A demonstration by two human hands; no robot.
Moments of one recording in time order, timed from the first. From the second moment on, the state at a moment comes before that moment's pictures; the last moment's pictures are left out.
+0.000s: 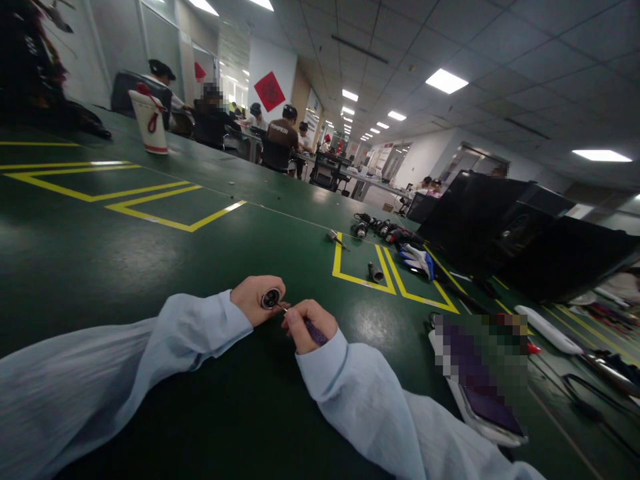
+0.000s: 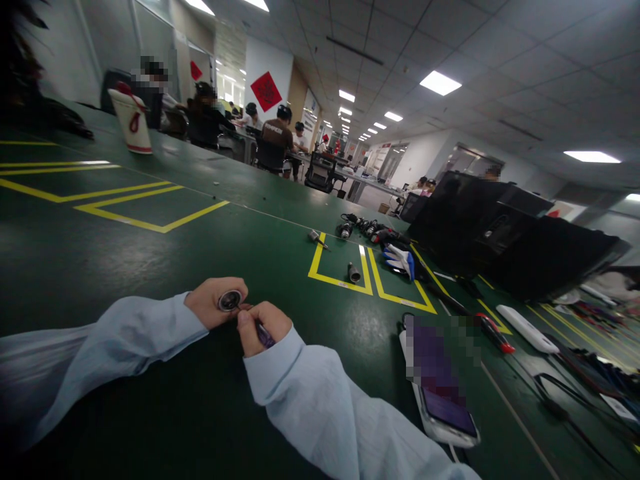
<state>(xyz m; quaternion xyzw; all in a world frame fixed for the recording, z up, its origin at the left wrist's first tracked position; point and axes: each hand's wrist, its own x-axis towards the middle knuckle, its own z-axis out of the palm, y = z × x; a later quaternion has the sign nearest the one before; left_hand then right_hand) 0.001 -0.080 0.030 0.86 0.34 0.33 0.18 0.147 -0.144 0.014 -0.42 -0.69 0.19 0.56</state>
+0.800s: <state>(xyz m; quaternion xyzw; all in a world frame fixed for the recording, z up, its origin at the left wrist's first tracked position) 0.001 -0.080 0.024 0.89 0.28 0.28 0.22 0.154 -0.139 0.018 -0.46 -0.66 0.17 0.57</state>
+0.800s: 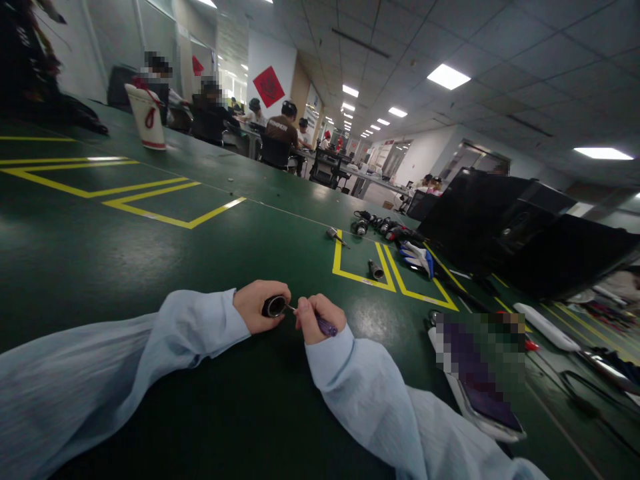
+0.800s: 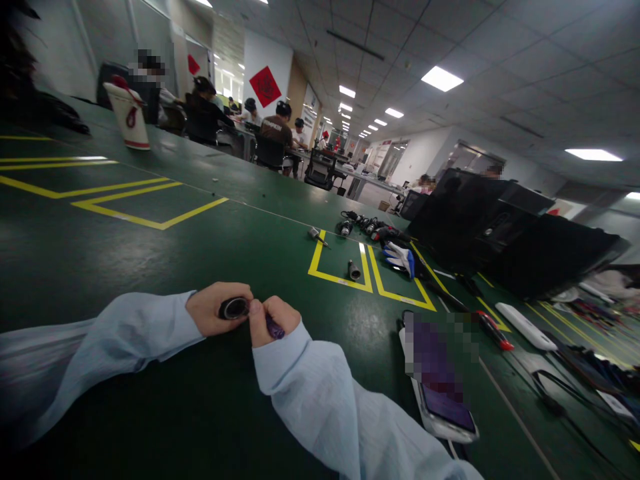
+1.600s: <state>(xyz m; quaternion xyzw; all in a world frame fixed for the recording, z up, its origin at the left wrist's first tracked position) 0.002 -0.081 0.024 0.90 0.26 0.30 0.20 0.151 -0.134 0.021 -0.44 -0.54 0.40 0.59</state>
